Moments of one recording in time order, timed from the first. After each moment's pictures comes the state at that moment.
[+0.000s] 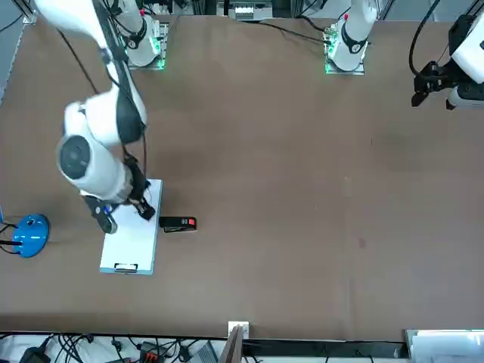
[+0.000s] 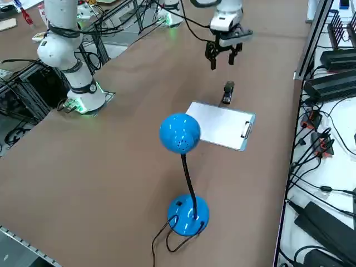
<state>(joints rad) 0.30 0.55 -0.01 -1.43 0.02 1.95 1.23</state>
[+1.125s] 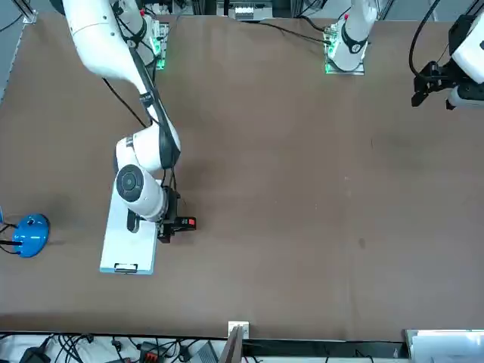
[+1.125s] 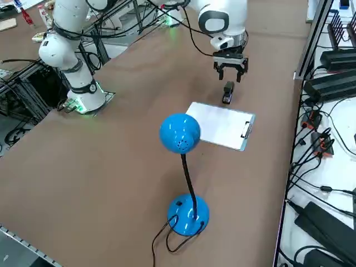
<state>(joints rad) 0.37 0.72 -0.01 -1.41 -0.02 2.15 1.89</state>
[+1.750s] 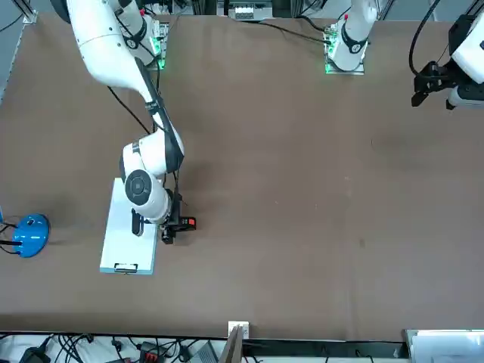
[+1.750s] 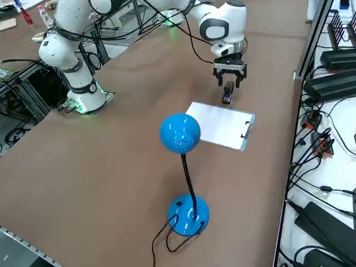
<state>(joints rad) 0.37 0.77 -0.01 -1.42 -0.04 2.20 1.85</state>
